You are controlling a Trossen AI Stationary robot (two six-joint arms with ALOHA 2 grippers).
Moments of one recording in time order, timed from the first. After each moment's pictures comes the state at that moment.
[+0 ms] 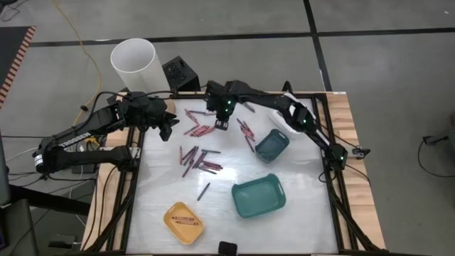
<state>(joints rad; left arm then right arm) 0.48 0.80 0.90 -0.64 0.01 -0.18 -0.42 2.36 2.33 -1.16 -0.15 -0.22</state>
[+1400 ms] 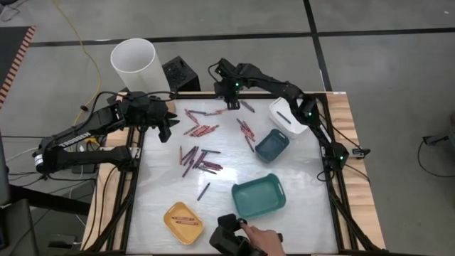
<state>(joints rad) 0.48 0.81 0.90 -0.63 0.02 -0.04 -0.57 2.33 2.33 -1.02 -0.06 -0.78</state>
